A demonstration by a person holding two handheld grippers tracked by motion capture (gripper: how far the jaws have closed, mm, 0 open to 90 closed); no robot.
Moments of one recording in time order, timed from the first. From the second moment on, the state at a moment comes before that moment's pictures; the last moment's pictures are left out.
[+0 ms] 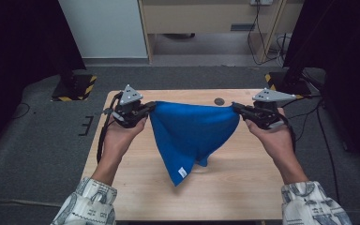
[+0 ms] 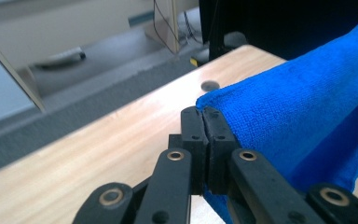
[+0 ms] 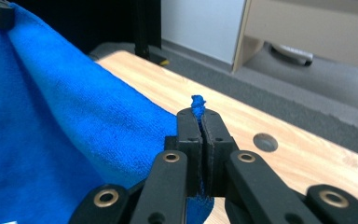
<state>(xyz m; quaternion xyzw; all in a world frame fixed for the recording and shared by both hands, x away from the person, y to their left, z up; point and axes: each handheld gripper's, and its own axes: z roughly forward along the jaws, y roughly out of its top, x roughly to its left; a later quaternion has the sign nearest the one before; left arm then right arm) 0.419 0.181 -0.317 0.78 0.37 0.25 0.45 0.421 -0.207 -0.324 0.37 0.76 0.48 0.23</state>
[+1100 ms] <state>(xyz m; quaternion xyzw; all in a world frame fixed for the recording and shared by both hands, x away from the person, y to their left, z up) 0.518 0.174 -0.401 0.79 0.44 0.24 0.34 0.522 -0.181 -0.411 0.44 0.78 0.40 0.20</state>
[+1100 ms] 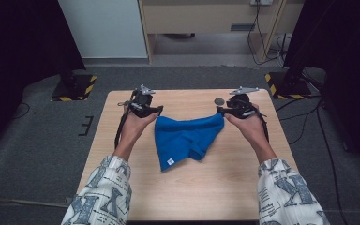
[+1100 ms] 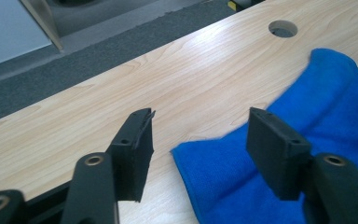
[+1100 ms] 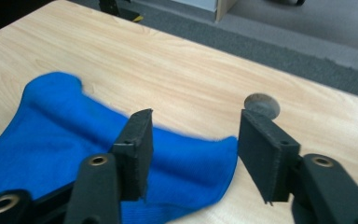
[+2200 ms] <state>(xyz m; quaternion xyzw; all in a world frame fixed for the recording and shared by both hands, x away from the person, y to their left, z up) 0.412 0.188 -0.444 0.78 0.44 0.21 0.39 0.435 -0.152 -0.433 0.39 0.81 0.42 0.15</state>
